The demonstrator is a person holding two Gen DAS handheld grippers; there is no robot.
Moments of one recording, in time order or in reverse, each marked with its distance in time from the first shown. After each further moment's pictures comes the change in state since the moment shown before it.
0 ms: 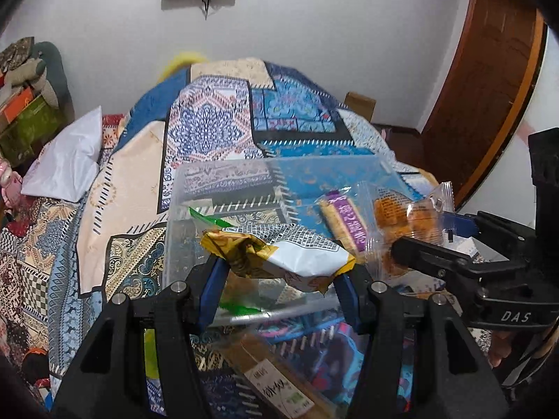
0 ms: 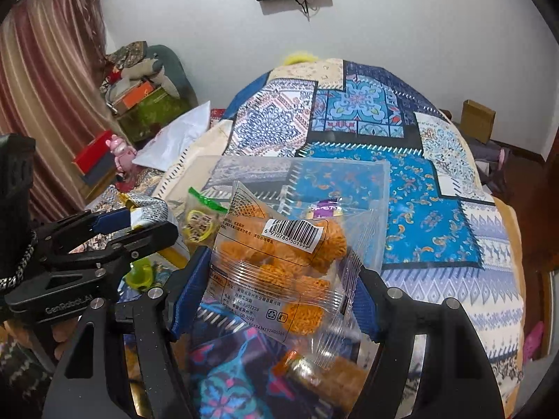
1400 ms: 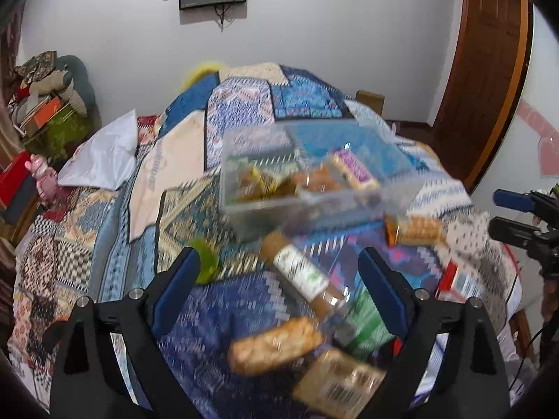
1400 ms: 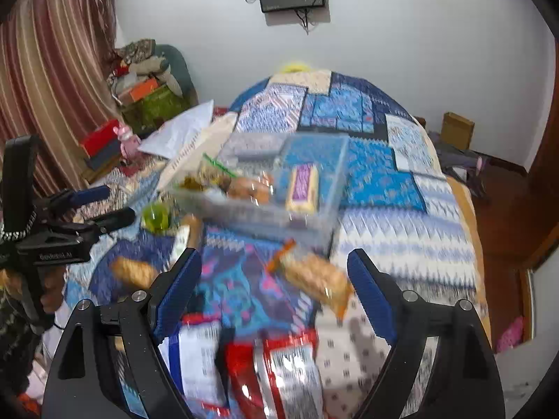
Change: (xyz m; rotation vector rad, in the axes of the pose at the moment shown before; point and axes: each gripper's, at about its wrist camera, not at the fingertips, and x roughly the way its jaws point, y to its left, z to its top) left arm -0.096 -0.004 -0.095 0.041 -0.034 0.104; right arm -0.097 0.005 -0.077 -0.058 -0.033 -0.059
